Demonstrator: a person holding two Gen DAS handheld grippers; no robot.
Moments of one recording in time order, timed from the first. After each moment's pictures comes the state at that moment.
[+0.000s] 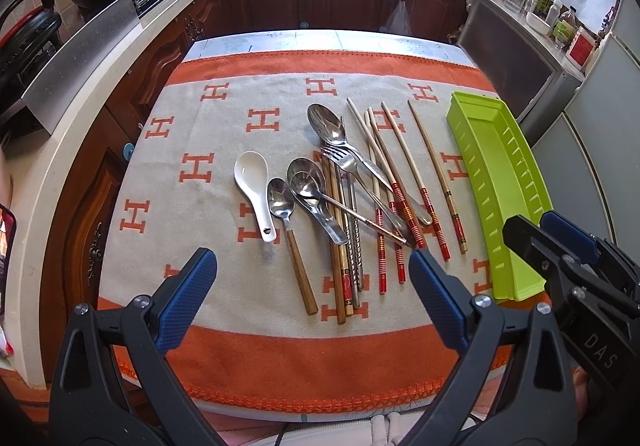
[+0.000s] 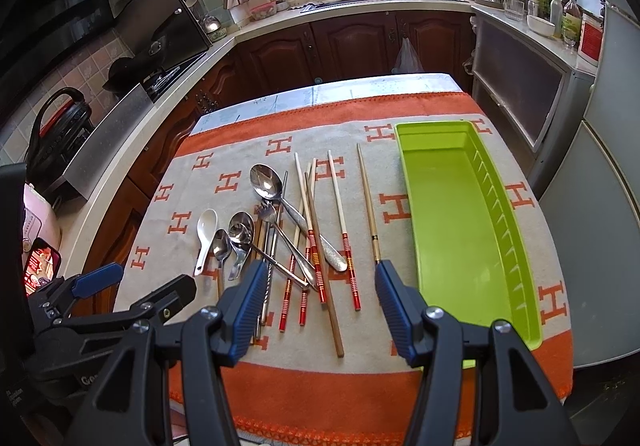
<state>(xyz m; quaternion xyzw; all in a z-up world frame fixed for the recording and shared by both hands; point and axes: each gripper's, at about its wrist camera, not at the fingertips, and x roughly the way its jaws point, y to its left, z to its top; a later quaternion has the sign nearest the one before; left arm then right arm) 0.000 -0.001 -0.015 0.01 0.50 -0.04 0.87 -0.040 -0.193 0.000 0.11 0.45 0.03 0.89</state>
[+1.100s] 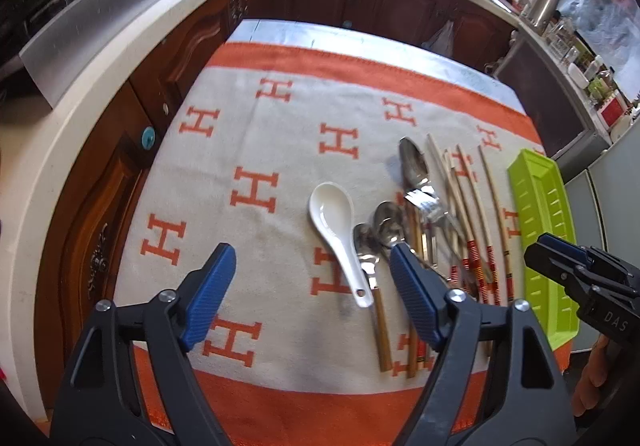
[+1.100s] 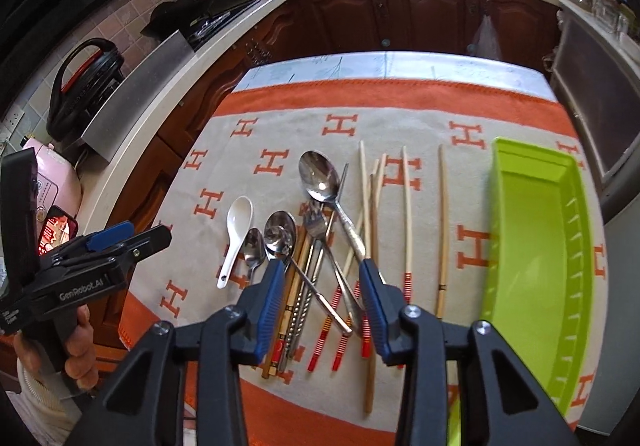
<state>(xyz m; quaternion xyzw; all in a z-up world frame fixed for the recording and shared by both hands) 0.079 0.103 -0.043 -0.06 0.52 0.00 0.85 0.061 -0.162 -0.032 0.08 0.53 0.16 0.83</state>
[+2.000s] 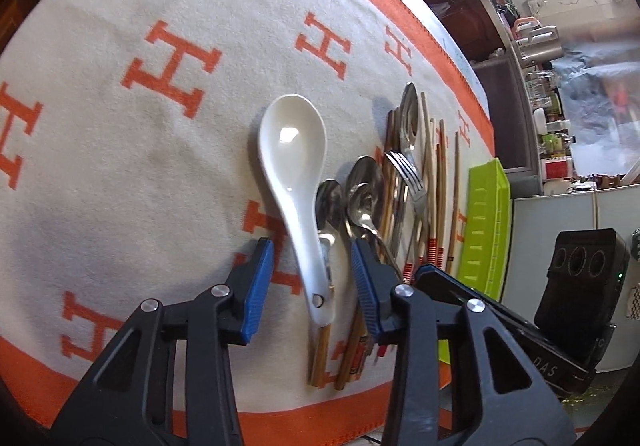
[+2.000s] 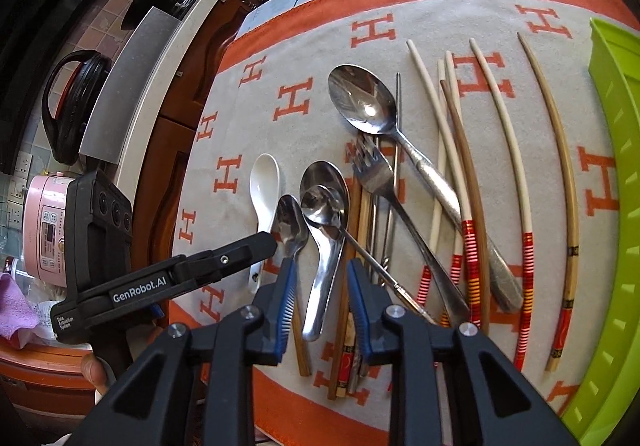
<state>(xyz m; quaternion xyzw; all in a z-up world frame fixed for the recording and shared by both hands) 0.124 0.108 -0.165 -0.31 0.61 -0.11 0.72 0.093 -0.128 -0.101 0.20 0.61 0.20 0.74</state>
